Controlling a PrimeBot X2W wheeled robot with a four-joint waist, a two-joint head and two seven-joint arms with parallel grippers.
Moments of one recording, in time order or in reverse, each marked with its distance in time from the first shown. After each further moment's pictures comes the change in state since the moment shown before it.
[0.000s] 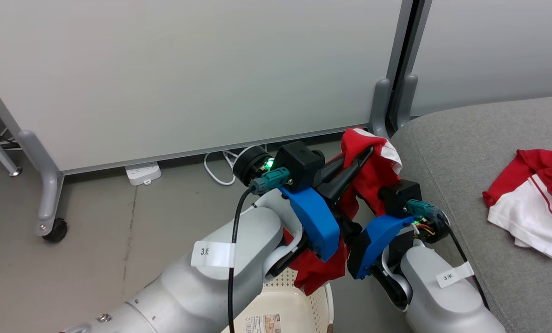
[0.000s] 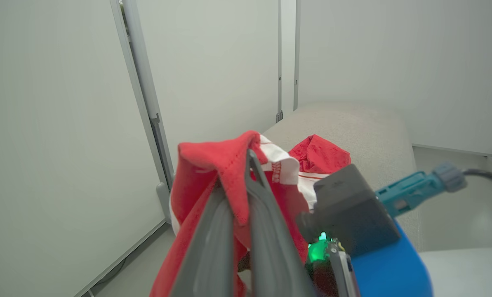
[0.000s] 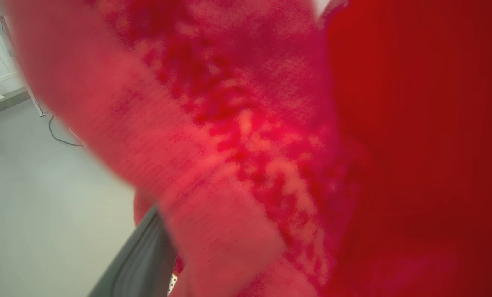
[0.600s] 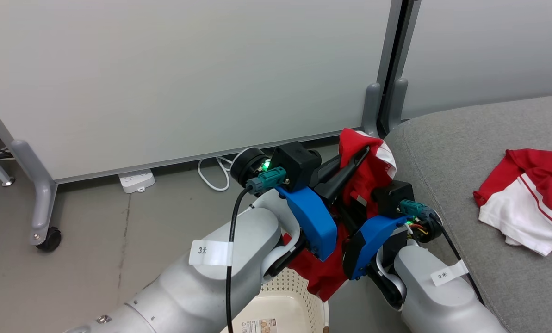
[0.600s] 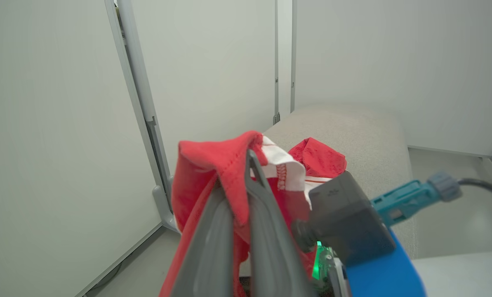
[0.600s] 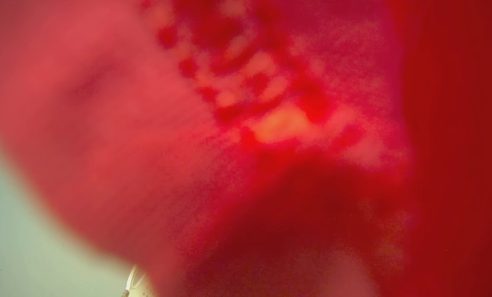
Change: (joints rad) left arm 0.004 0.000 0.006 0.007 -0.007 0.000 0.000; right arm -0.065 0.000 0.115 0.111 0.093 0.000 -0.066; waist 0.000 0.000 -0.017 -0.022
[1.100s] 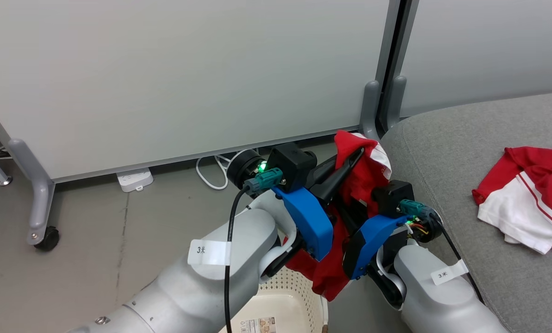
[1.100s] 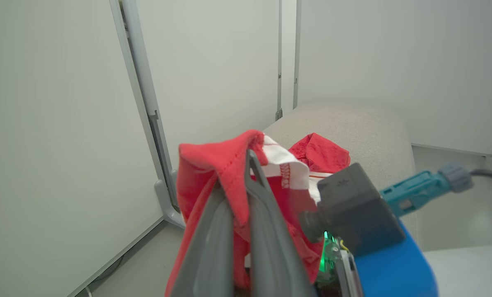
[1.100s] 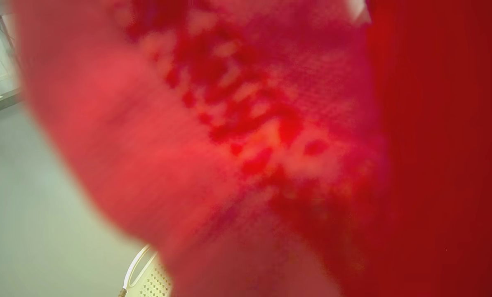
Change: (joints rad) left arm 0.006 0.002 0.002 0.017 0.000 0.000 0.000; right arm -0.011 0.000 0.015 0.025 0.010 0.000 -0.011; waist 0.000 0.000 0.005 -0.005
